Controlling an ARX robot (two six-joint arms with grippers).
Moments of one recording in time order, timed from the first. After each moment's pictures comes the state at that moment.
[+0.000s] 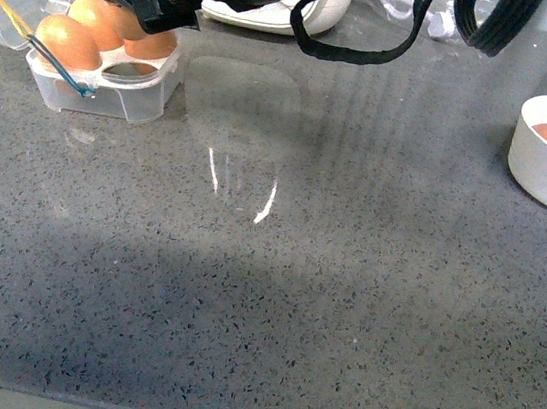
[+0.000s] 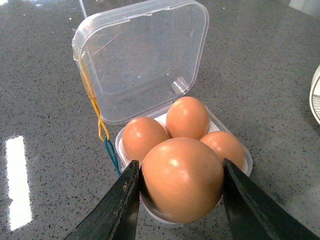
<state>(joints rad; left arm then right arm) 0.00 0.00 0.03 0.00 0.00 0.00 0.58 1.96 1.31 0.28 -0.44 -0.17</state>
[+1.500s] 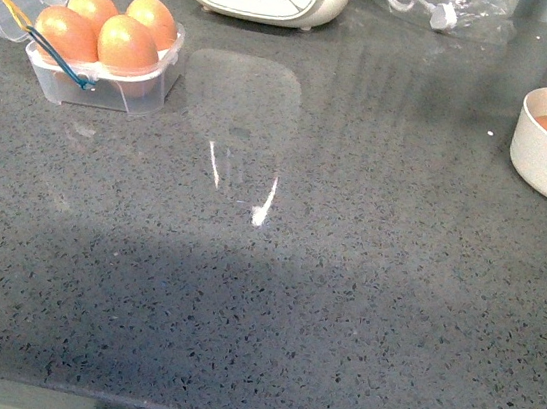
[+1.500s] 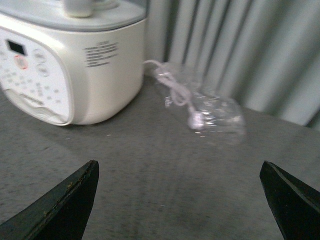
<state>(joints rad) 0.00 0.00 0.03 0.00 0.00 0.00 0.11 1.54 0.86 0.59 -0.14 -0.18</state>
